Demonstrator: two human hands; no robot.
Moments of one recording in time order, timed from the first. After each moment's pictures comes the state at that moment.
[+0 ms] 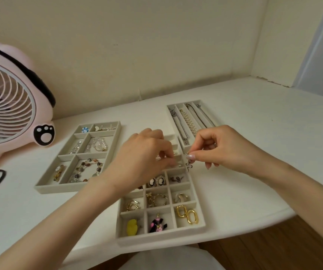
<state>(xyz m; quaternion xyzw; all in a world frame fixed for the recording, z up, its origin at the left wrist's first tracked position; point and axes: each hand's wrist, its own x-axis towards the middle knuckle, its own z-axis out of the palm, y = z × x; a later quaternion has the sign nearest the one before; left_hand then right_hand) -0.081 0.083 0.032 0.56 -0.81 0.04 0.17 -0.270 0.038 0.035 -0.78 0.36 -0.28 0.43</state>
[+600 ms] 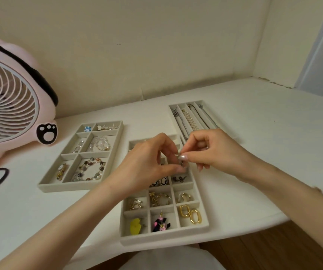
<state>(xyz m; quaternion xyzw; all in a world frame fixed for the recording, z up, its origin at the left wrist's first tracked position) -0.082 0.092 0.025 0.58 -0.74 -0.20 0.29 -0.254 0.038 0.025 -0.76 0.36 -0.29 0.45</state>
